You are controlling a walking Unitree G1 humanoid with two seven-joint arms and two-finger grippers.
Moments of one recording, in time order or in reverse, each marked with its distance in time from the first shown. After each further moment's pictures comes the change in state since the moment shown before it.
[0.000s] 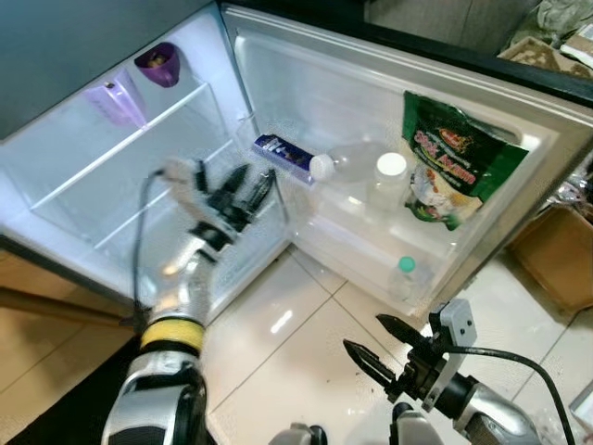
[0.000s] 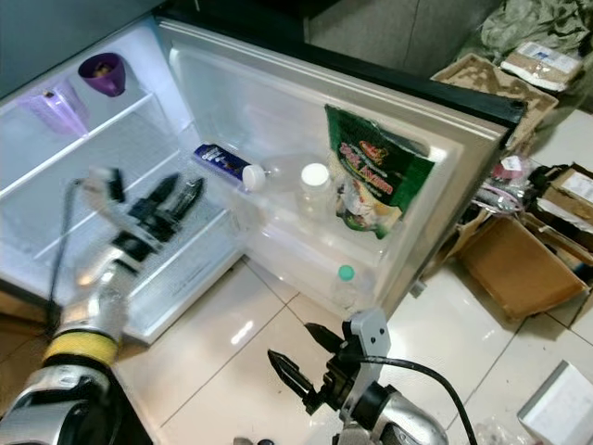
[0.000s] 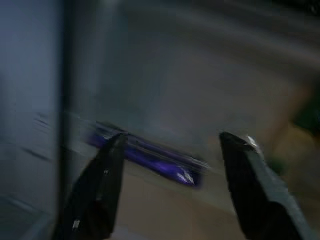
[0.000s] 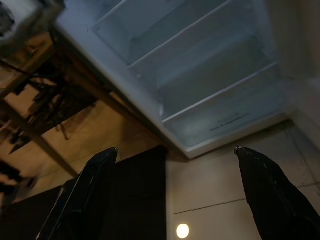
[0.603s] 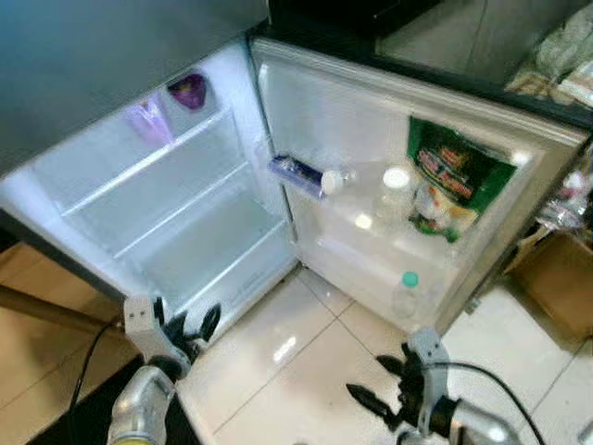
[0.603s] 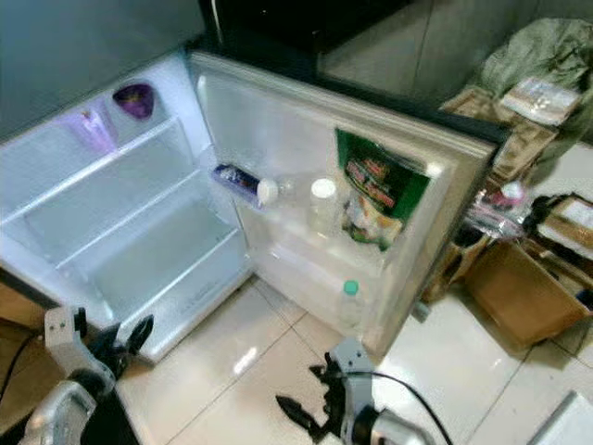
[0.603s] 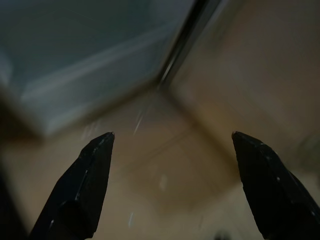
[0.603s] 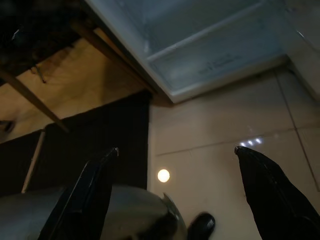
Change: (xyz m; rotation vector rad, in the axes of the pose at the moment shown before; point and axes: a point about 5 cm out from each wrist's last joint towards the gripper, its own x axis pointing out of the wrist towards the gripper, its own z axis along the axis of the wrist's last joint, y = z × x) left arm -0.237 0.024 -0.137 -0.210 0.726 0.669; right arm -0.016 -0.030 -0.076 0.016 0.360 -0.089
